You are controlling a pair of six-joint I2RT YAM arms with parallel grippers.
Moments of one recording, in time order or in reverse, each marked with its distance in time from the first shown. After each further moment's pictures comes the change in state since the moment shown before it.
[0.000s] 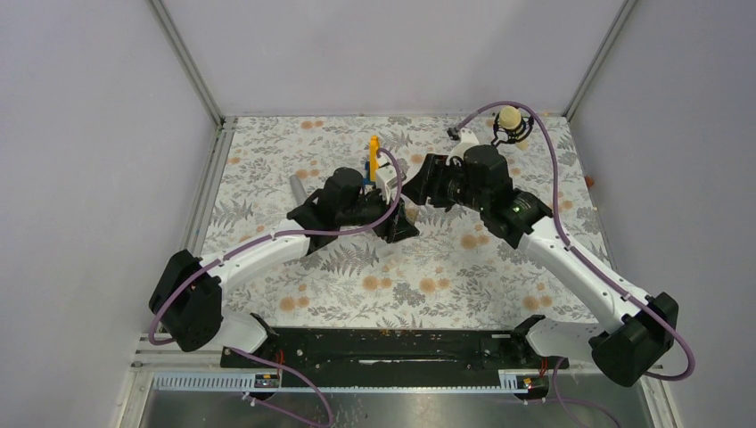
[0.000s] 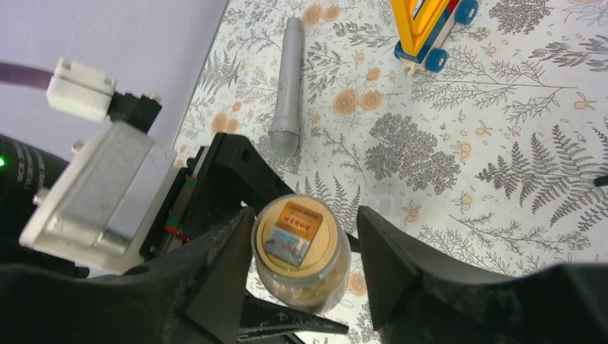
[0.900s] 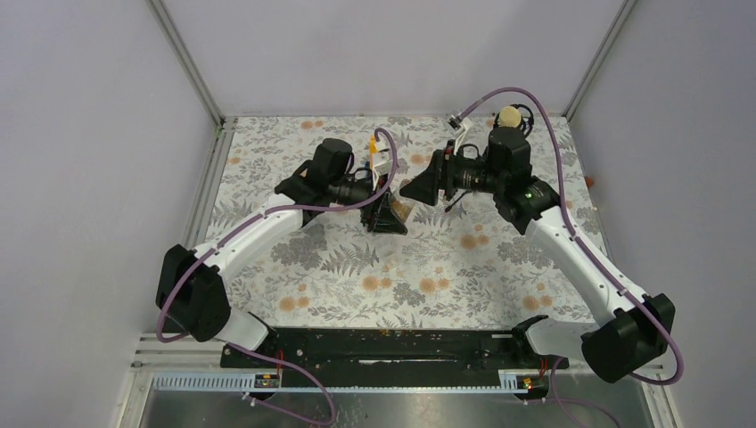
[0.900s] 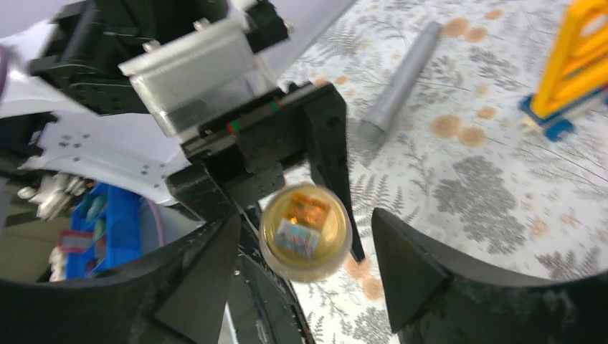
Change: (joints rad) left arm 0.140 0.062 0.229 -0.317 0.477 0.227; right arm -0.174 0.051 0.049 0.141 -0.645 -0.189
